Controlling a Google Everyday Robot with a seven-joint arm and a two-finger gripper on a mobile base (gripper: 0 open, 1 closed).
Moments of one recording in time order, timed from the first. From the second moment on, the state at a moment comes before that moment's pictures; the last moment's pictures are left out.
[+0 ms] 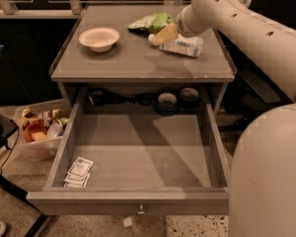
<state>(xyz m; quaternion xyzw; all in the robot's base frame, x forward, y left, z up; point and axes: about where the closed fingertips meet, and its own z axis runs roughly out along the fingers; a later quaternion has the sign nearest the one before) 0.829 -0.136 0.899 -0.19 0.88 0.03 0.43</state>
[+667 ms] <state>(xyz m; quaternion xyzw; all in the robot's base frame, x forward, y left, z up) 0.853 -0.134 0.855 -0.18 0.89 0.05 0.40</state>
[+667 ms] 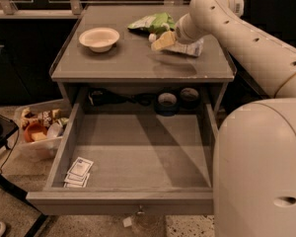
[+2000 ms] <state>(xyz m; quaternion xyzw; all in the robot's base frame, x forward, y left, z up) 0.854 -0.130 0.866 -0.19 0.90 0.07 0.39</state>
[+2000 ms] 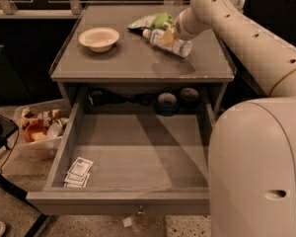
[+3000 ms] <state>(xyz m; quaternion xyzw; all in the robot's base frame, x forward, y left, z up) 0.762 -0.092 0.863 -0.41 0.84 0.13 0.34</state>
